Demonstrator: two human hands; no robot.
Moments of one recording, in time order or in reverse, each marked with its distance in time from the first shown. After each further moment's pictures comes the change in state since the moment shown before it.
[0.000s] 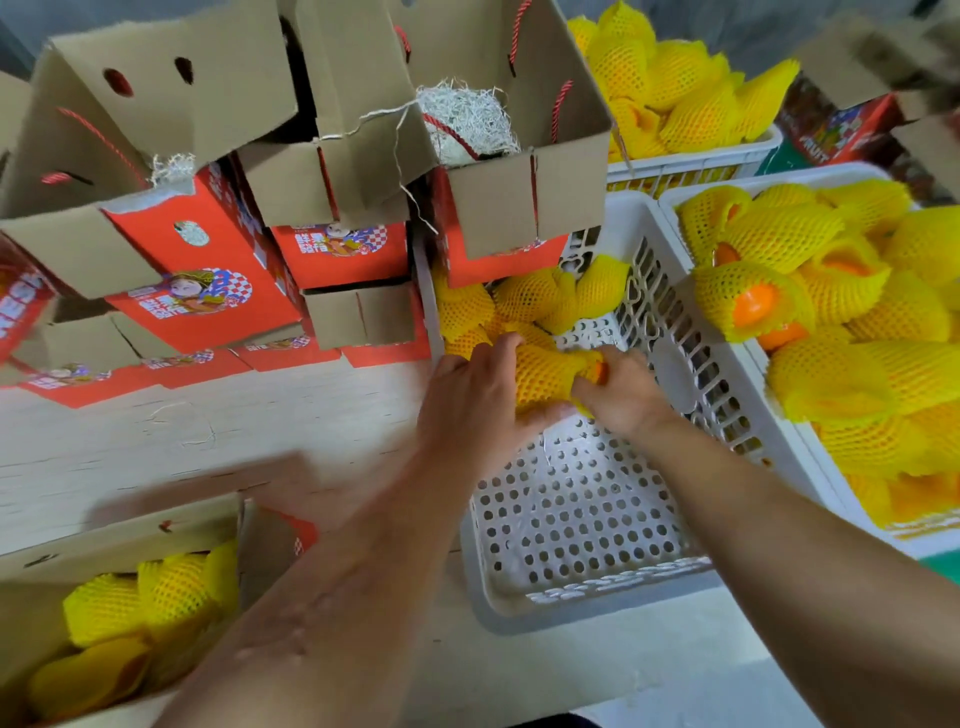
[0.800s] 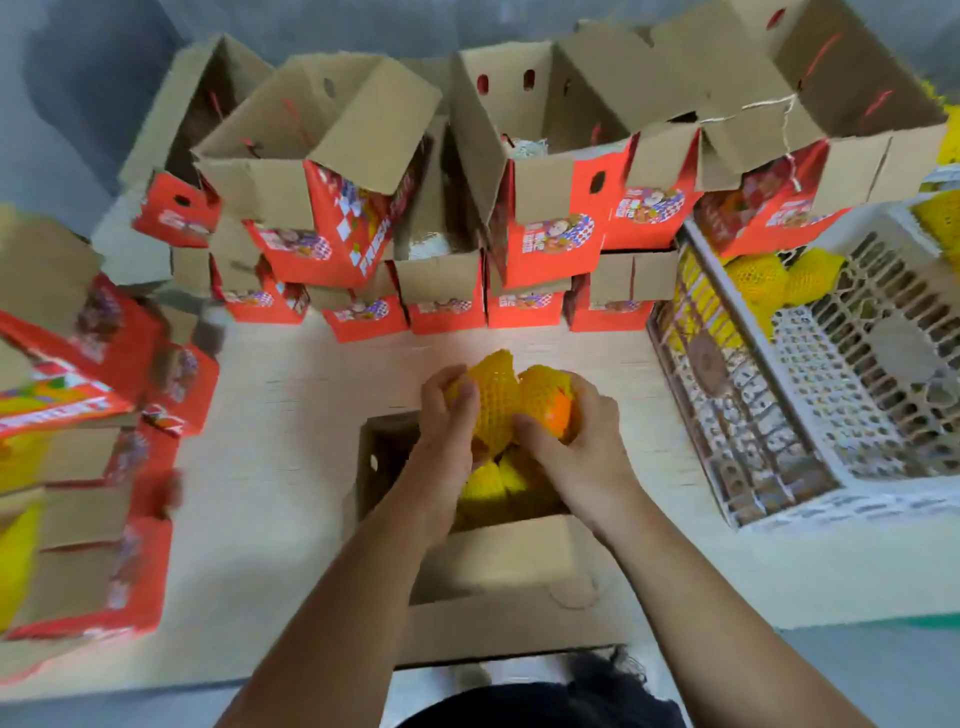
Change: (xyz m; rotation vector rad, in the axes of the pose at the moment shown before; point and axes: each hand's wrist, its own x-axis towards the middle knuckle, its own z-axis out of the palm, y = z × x) left_hand -0.286 -0.259 -0.154 -1.371 0.085 -0.686; right_hand -0.279 -0.303 0.238 0.465 0.057 -0.251
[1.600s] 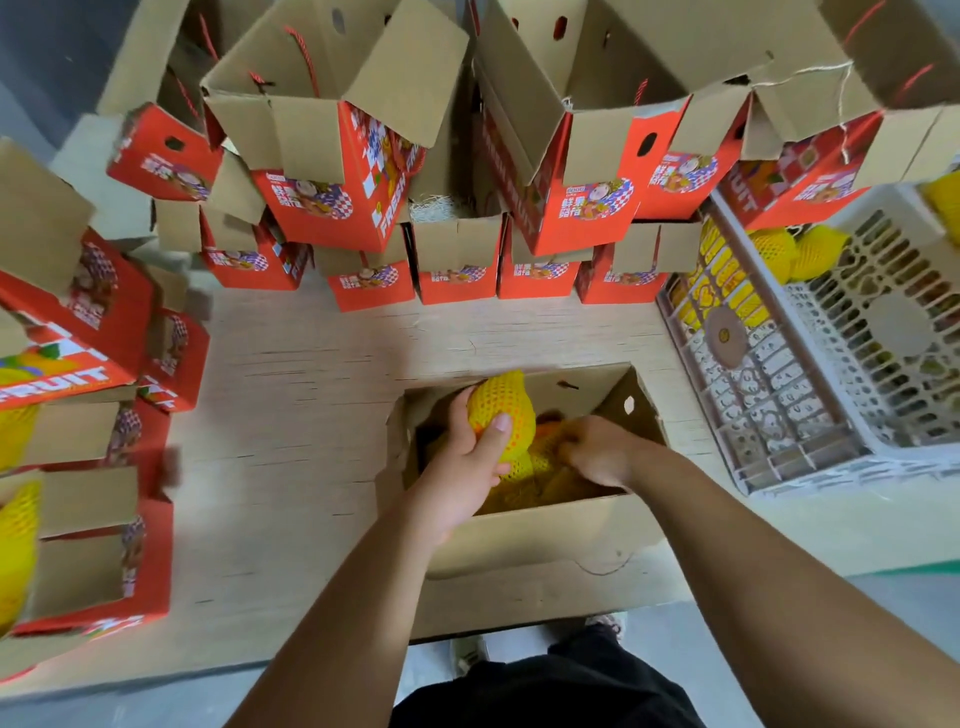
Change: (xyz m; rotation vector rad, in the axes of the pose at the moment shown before) left_hand 0.002 -0.062 -0.061 0.181 -0.216 -0.119; right_hand 0.027 0.030 0.034 -0.511 -0.557 0.303
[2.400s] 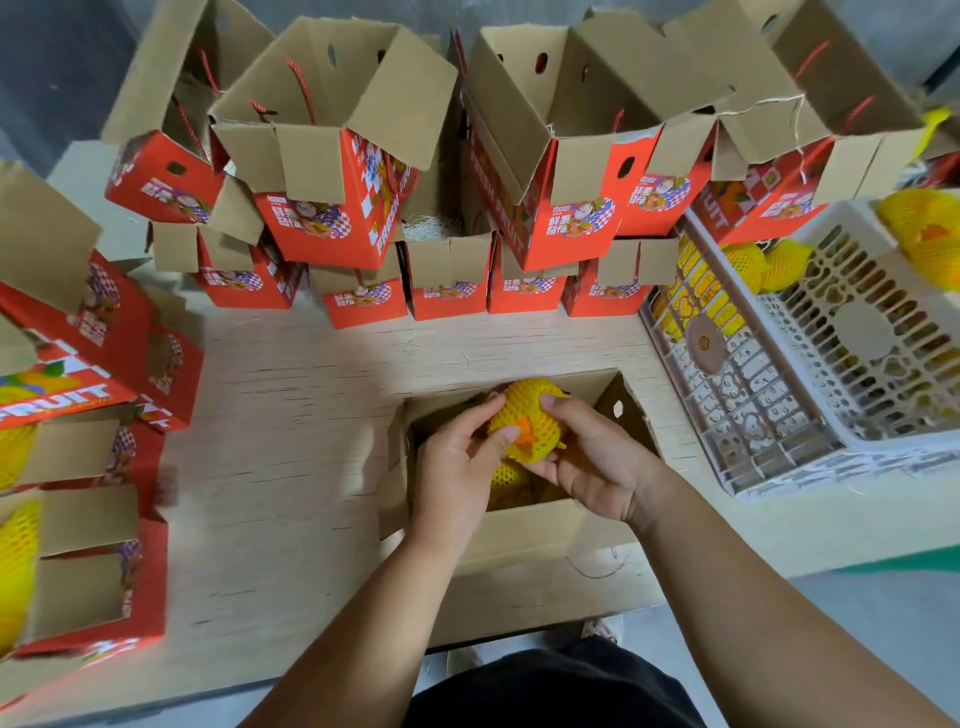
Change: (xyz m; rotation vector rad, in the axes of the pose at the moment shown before) left_hand 0.000 -0.011 0.009 -0.132 0.243 0.326; right_hand -0.044 -0.038 0.010 1.428 -0.077 -0.033
